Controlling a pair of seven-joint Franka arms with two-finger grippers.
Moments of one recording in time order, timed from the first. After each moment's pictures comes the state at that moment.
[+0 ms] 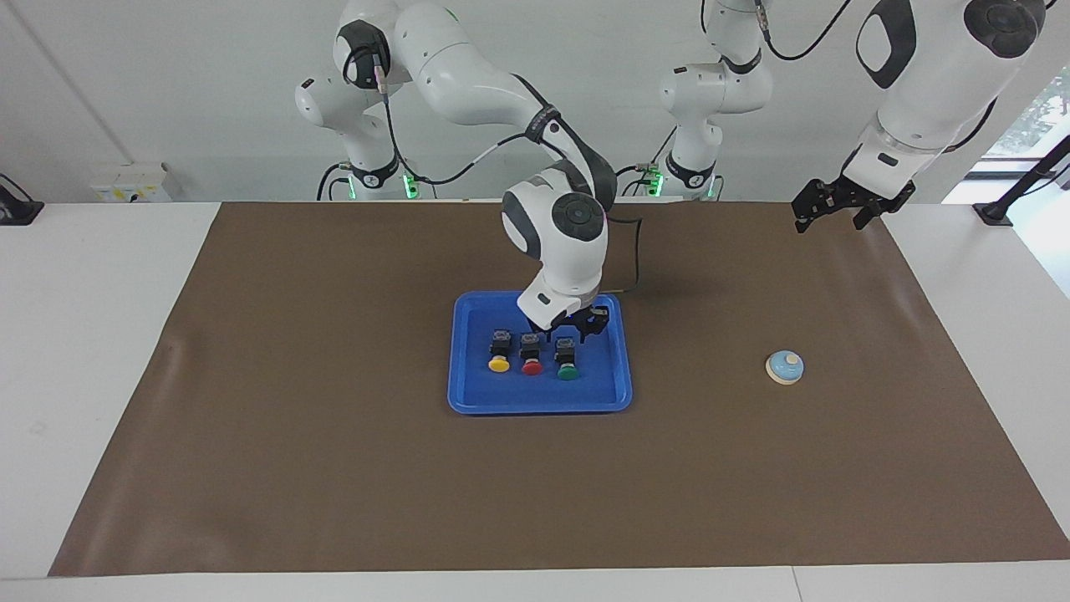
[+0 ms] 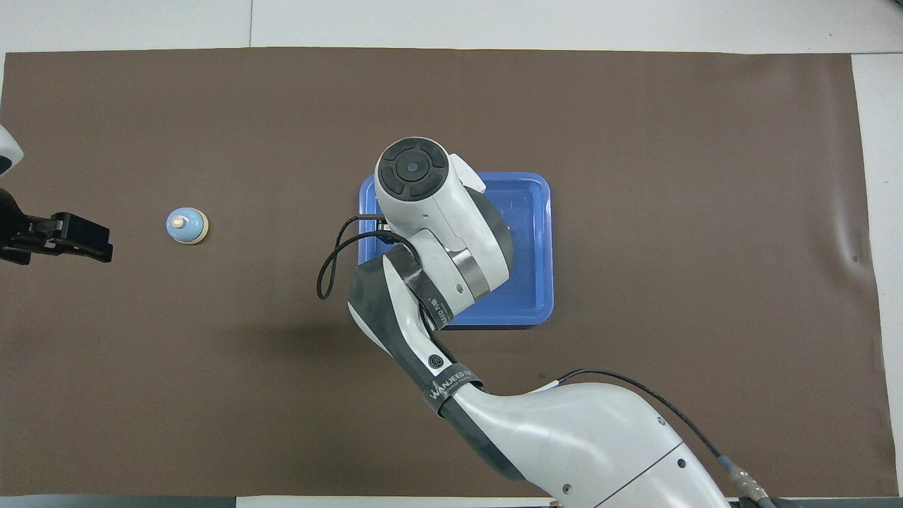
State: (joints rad) left arm -0.03 -0.04 -0.02 -1.67 0.04 1.51 -0.01; right arm 0.77 0.66 -0.19 -1.33 0.18 1.93 0.64
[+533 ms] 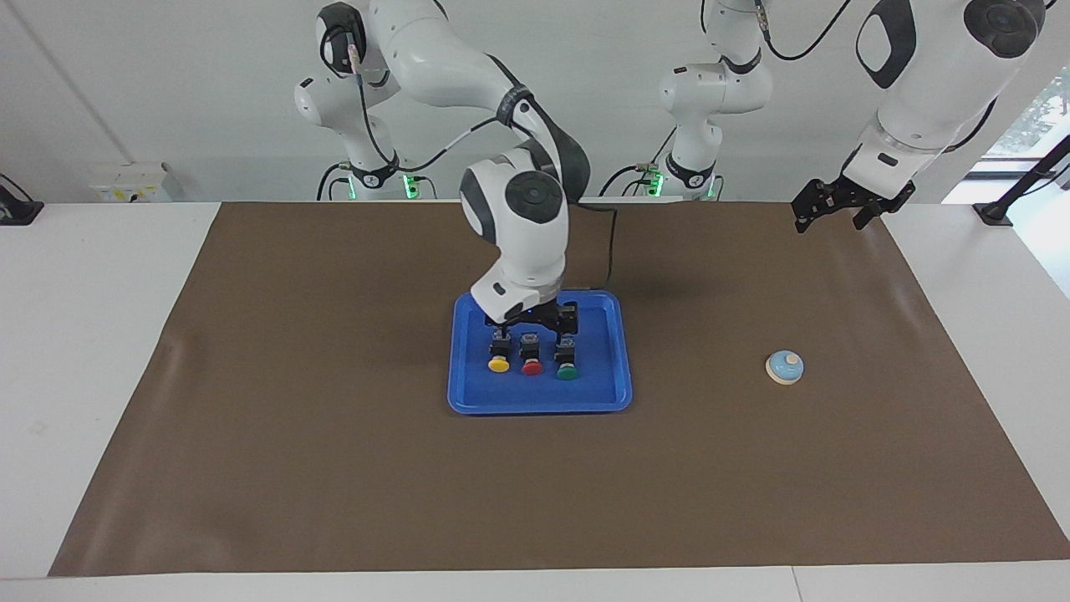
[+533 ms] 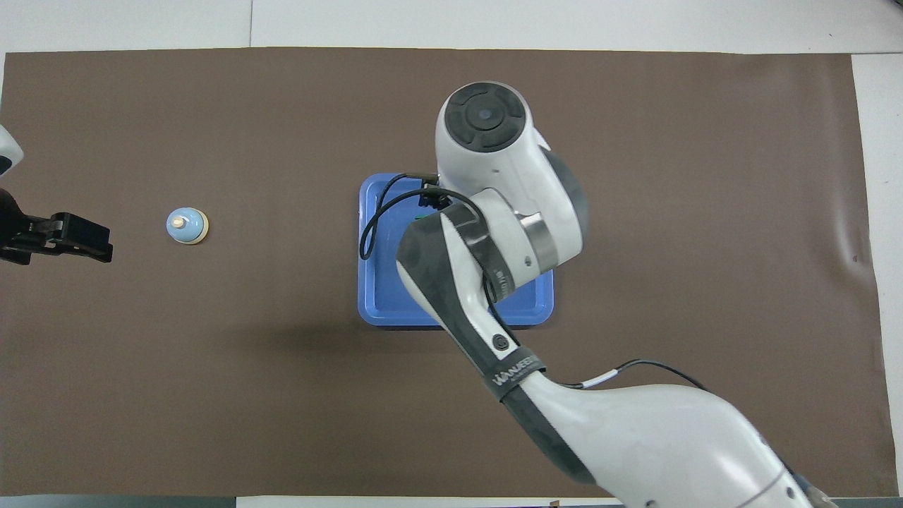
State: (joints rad) left arm -0.03 -0.04 -0.02 -1.67 0.04 1.51 -0.01; right arm 0.70 0.51 -0.28 -1.34 0.16 1.83 0.58
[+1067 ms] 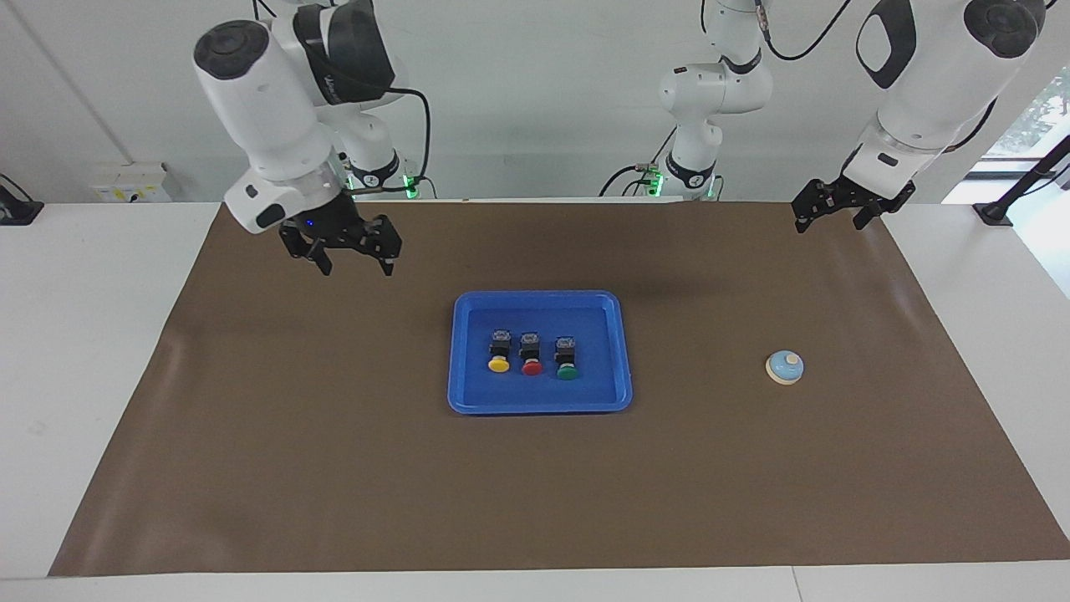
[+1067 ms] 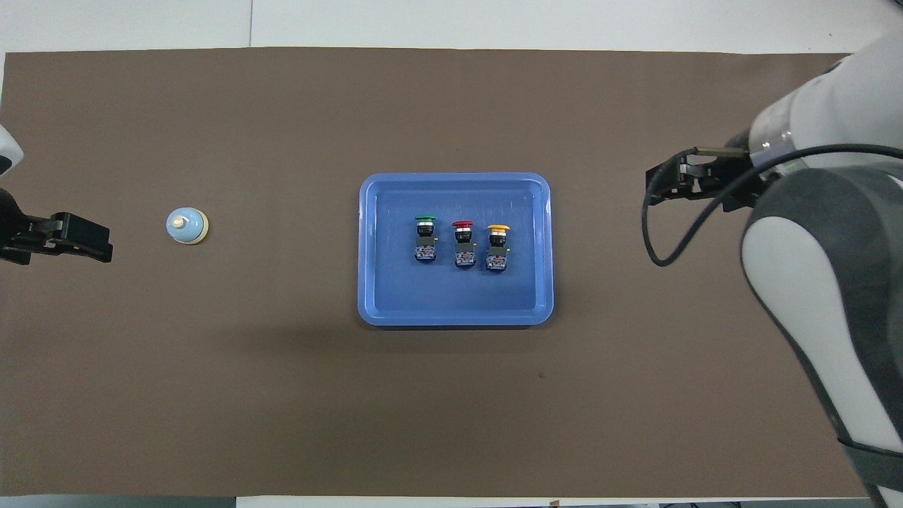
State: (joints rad) left arm -0.03 -0.04 -0.02 -1.67 0.04 1.51 -0.01; right arm 0.41 0.04 -0.29 -1.64 0.10 1.68 0.18
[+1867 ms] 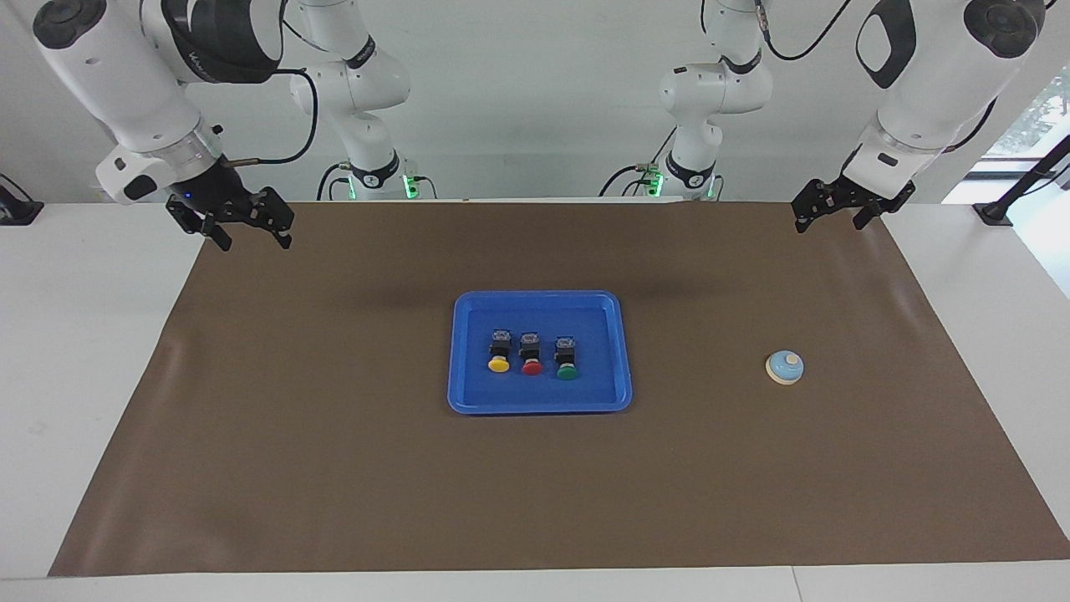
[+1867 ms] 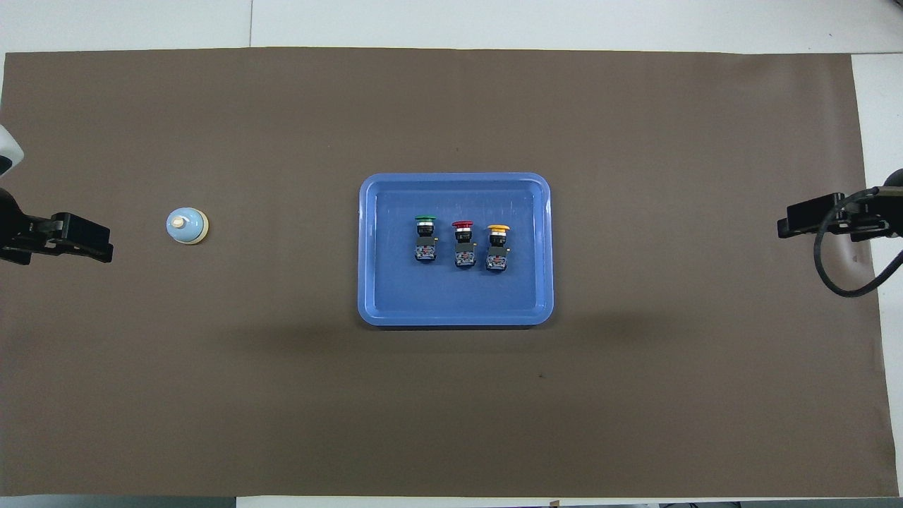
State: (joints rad) left arm -0.03 -0.04 -0.02 -1.67 0.04 1.51 -0.01; right arm 0.21 -0.04 -0.29 -1.73 0.07 1.62 -0.04
